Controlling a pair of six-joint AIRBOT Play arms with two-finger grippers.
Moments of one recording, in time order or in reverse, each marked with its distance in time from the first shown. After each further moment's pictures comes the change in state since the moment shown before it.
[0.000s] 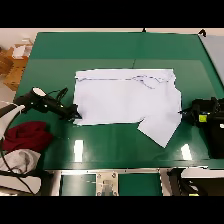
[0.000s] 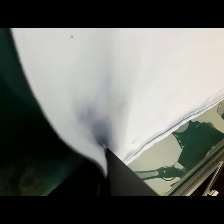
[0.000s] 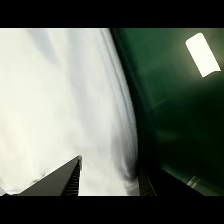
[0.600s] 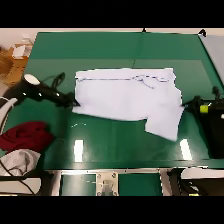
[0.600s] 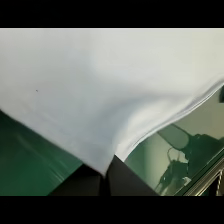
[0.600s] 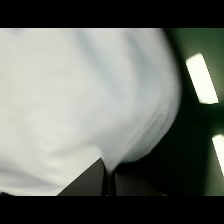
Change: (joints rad) left arm -0.005 0.108 0.200 0.018 -0.056 0.010; right arm 0.065 0.029 0.180 0.127 0.072 -0.037
